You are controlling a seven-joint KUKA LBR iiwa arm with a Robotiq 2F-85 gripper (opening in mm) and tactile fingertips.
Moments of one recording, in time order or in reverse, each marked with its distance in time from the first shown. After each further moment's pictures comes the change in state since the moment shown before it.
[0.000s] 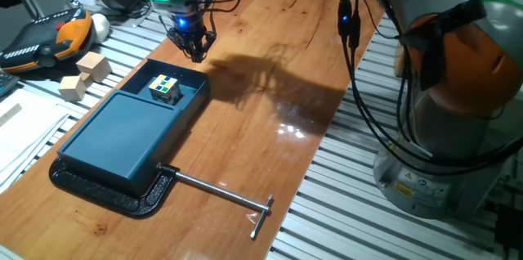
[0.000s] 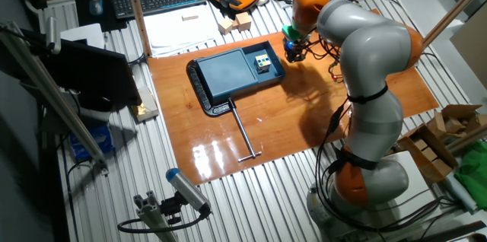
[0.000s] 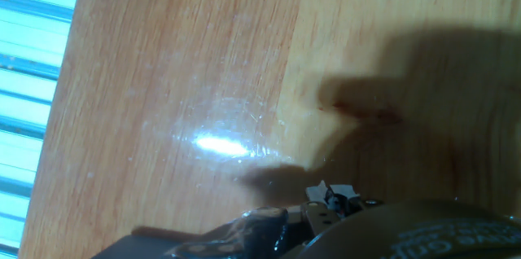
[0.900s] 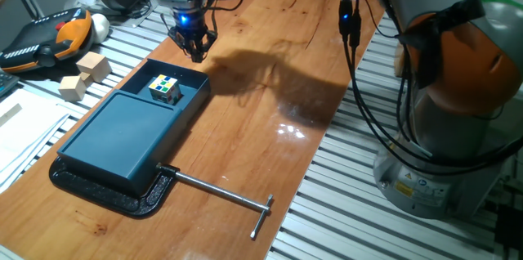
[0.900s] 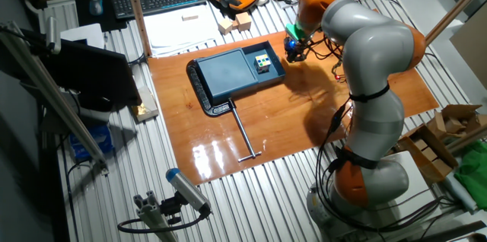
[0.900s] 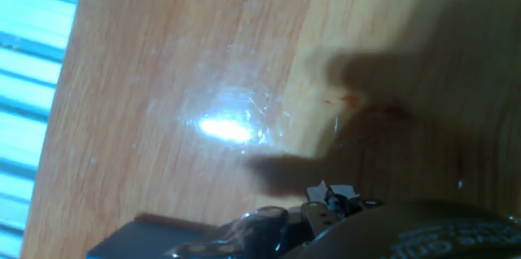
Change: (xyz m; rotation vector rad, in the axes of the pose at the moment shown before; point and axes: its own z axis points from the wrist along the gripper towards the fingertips) arm 0.000 0.000 0.000 -0.013 0.046 0.026
